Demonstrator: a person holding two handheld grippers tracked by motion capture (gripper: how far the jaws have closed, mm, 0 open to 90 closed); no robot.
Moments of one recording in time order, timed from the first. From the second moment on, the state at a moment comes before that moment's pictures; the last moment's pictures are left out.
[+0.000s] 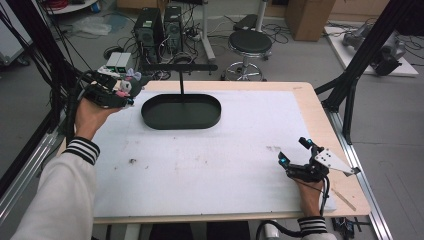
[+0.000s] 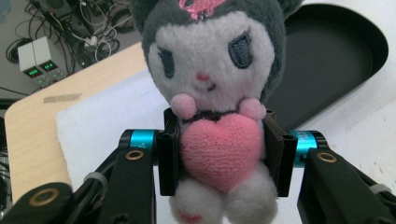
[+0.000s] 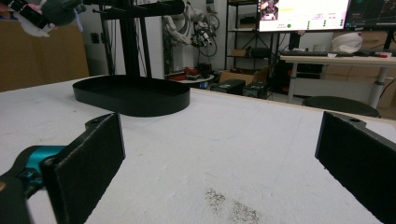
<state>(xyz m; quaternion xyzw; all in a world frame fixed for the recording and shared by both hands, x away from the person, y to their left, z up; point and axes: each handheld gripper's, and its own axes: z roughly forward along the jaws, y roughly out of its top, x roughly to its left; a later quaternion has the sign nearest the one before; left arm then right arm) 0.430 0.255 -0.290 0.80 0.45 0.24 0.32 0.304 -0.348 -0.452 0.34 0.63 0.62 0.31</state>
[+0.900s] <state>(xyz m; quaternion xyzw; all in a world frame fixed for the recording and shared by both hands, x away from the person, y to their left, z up) 0.459 0.230 -0.273 0.79 0.45 0.25 0.34 0.304 -0.349 -0.452 0.34 0.63 0.62 0.31</state>
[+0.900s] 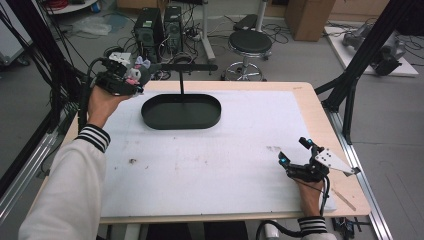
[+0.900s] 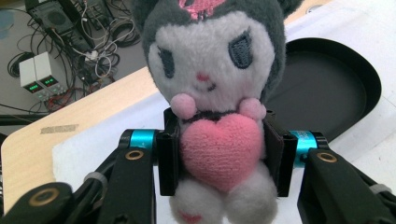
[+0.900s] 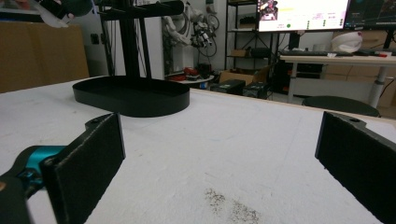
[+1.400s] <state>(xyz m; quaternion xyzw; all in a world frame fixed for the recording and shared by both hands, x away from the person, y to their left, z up) 0.469 0.230 -0.274 0.77 0.46 0.26 0.35 0.304 -0.349 -0.452 0.34 0.63 0.62 0.31</state>
